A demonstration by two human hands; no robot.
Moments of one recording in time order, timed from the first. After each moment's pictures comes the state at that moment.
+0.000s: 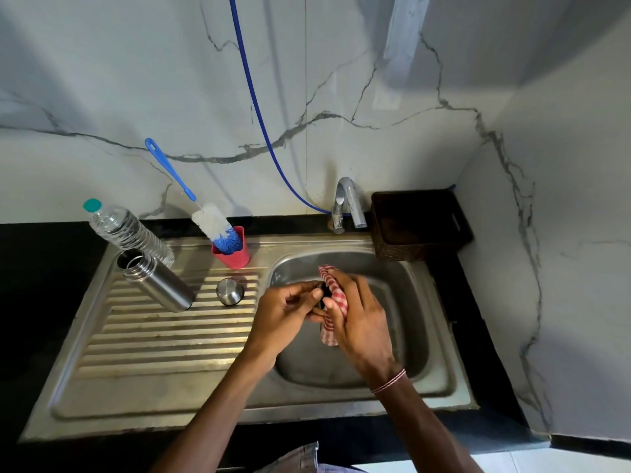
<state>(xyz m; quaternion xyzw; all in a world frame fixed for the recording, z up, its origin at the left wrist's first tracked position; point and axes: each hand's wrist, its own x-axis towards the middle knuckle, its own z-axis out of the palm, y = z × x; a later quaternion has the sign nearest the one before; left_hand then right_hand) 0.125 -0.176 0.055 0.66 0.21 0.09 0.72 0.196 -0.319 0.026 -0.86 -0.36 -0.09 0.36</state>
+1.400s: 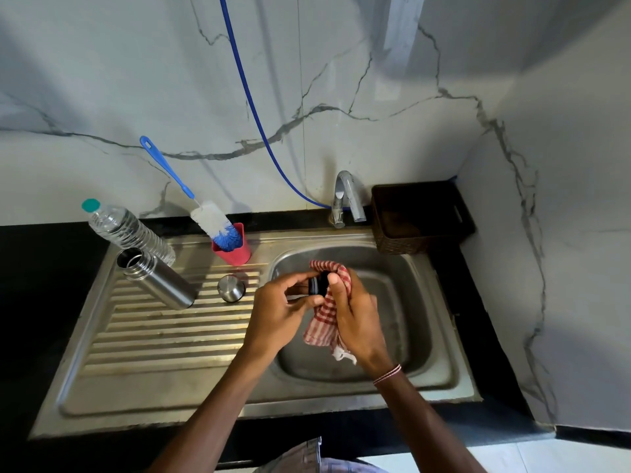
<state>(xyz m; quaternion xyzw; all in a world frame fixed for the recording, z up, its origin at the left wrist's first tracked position) 0.124 -0.169 0.055 0.81 0.20 0.11 0.53 0.194 -0.310 0.031 -0.80 -0.19 0.12 0.56</state>
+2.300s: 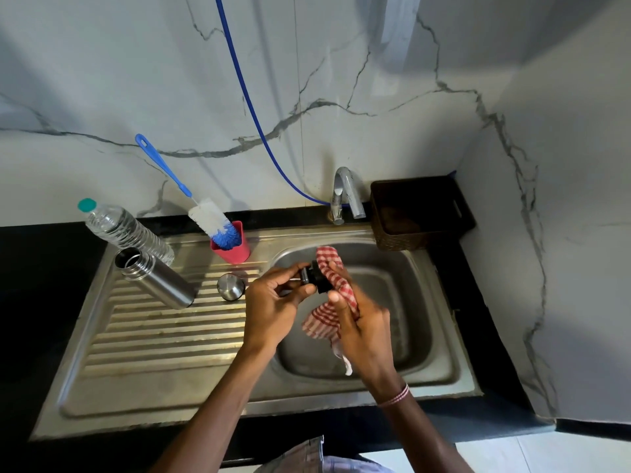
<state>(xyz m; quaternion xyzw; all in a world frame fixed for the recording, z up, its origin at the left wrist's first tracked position) 0.127 -0.171 0.054 0.72 0.25 0.19 0.62 0.171 -0.325 0.046 -0.80 -0.22 0.04 0.56</state>
